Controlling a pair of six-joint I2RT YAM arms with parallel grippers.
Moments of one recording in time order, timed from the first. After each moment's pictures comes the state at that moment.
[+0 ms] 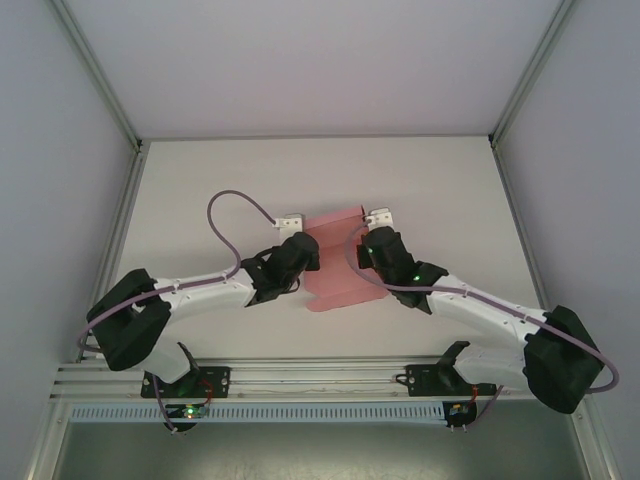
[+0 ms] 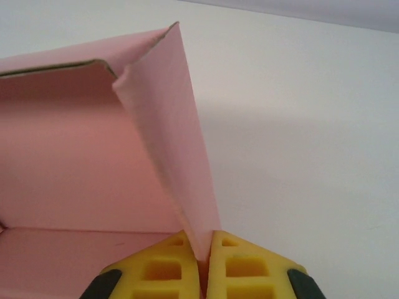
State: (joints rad) left arm -0.87 1.52 0.83 0.01 -0.40 -0.76; right arm 0.74 1.20 0.64 -0.06 0.48 0.31
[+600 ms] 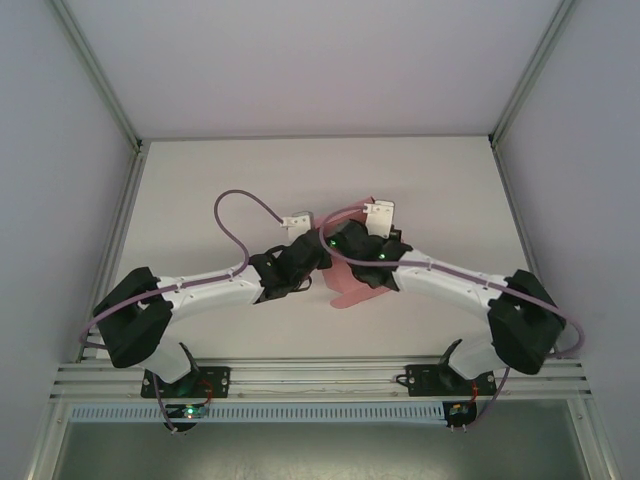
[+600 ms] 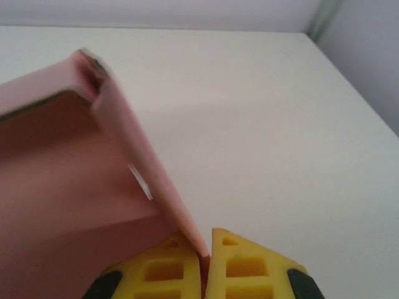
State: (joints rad) left arm -0.91 1.54 0.93 -0.08 -0.38 -0.92; right arm 0.81 1.48 0.95 -0.50 0.99 0.76
